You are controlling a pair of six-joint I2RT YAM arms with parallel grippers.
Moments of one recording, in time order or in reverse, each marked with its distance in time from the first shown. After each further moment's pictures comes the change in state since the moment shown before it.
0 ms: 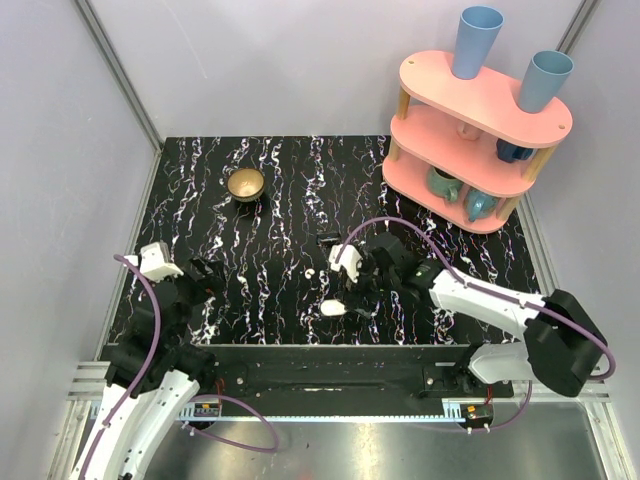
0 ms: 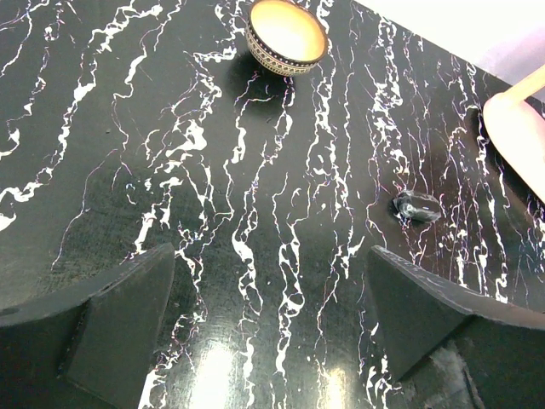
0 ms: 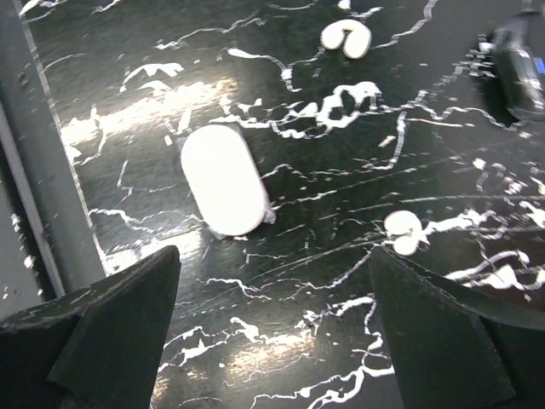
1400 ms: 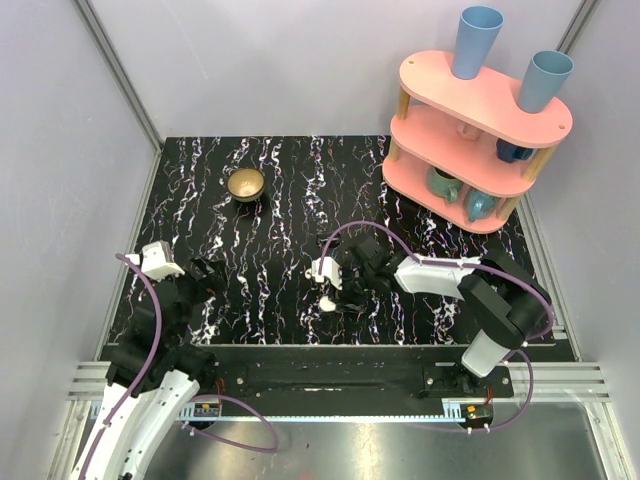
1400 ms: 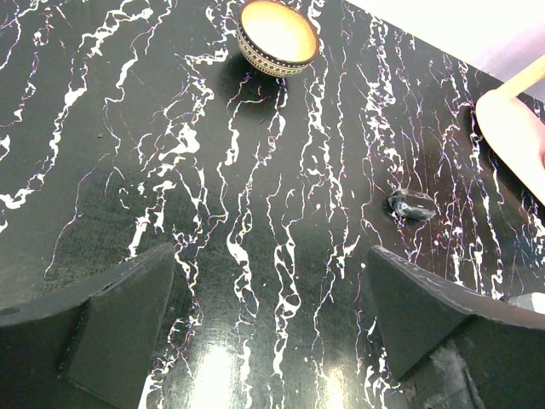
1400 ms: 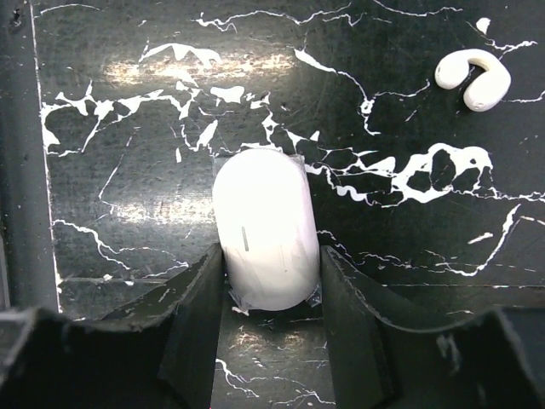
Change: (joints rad) left arm 0.000 0.005 -0.006 0.021 0.025 0.016; right arm -0.027 0.365 0.084 0.084 -0.254 -0.245
